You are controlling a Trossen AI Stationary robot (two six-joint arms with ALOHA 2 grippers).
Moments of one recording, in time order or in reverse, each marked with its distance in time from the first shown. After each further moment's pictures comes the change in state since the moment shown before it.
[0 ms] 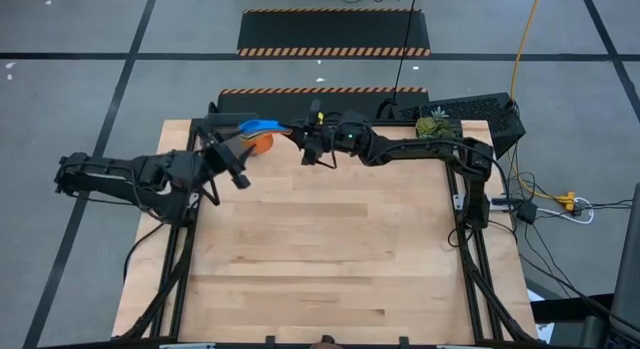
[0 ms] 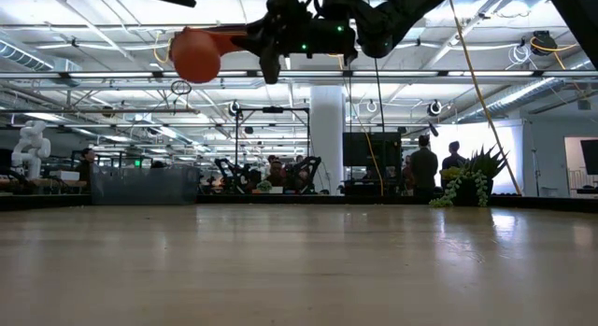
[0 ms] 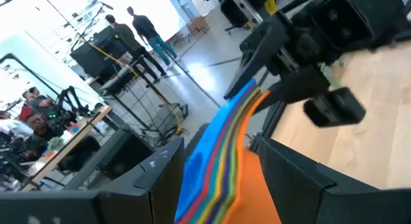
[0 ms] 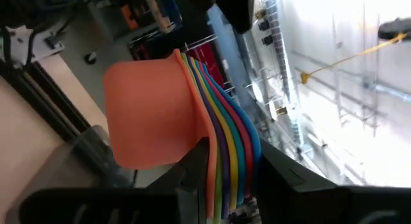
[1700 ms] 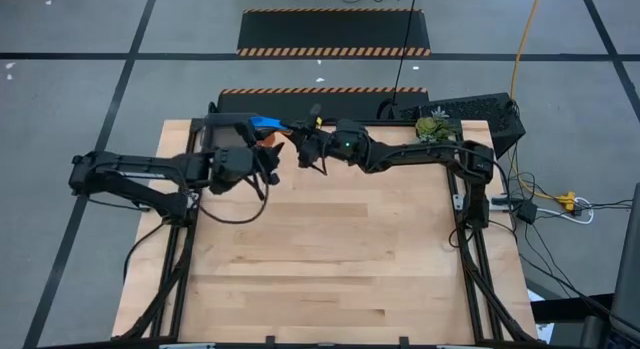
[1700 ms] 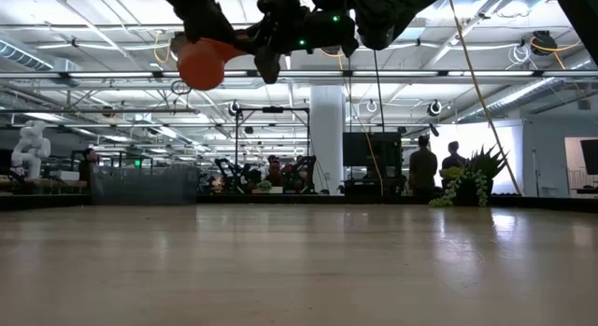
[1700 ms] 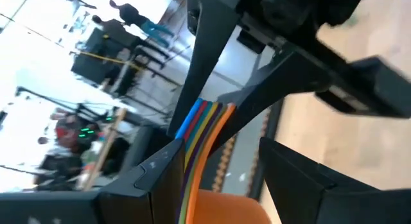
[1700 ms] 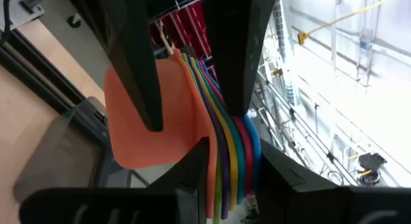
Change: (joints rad) left arm 0.144 0.319 0.089 0.090 0.075 0.231; right arm 0.075 -0.008 -0.001 -0.060 0.227 0.007
